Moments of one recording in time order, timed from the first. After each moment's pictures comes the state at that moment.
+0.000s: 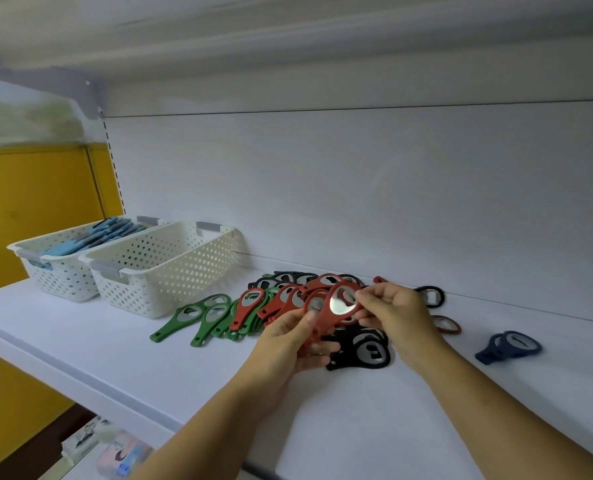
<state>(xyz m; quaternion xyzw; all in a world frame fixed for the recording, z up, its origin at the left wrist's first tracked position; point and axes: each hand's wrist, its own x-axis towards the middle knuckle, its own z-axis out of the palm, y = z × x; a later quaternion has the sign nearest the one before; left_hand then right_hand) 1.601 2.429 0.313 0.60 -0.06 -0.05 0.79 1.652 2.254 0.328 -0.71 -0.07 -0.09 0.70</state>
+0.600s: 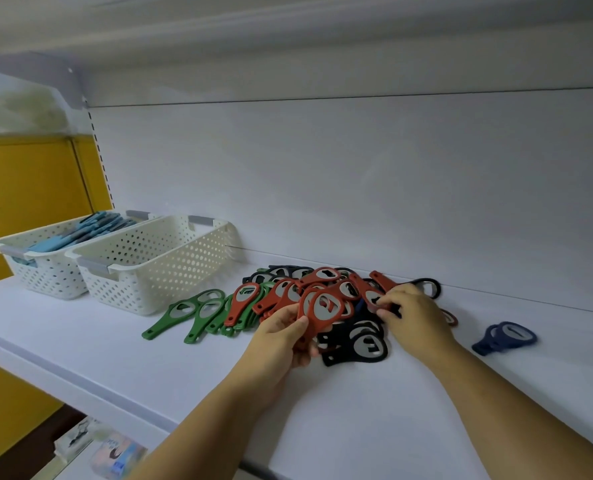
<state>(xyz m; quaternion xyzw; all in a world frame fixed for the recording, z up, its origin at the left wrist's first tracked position) 1.604 2.430 0.308 0.63 -0.04 -0.04 0.78 1.671 2.215 0.300 -0.93 -0.06 -0.21 0.28</state>
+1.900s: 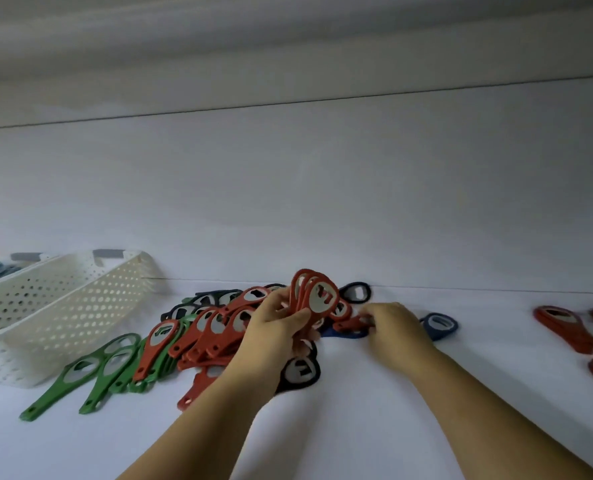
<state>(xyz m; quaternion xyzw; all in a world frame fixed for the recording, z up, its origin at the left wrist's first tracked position) 1.634 2.347 0.343 0.64 -0.08 -0.06 0.76 1.664 2.157 0.300 -0.98 0.04 -0.12 0.15</state>
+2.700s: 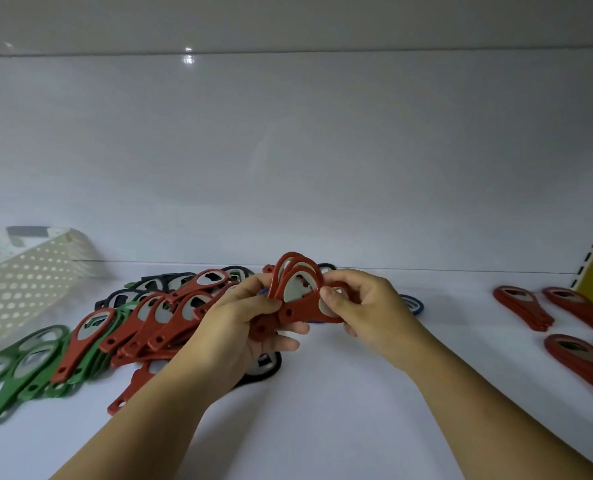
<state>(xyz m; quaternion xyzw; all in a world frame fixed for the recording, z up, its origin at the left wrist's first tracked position) 1.642 2.341 0.340 0.56 -0.15 -0.17 0.79 1.627 2.159 0.327 -0.80 -0.07 -0.14 0.58</state>
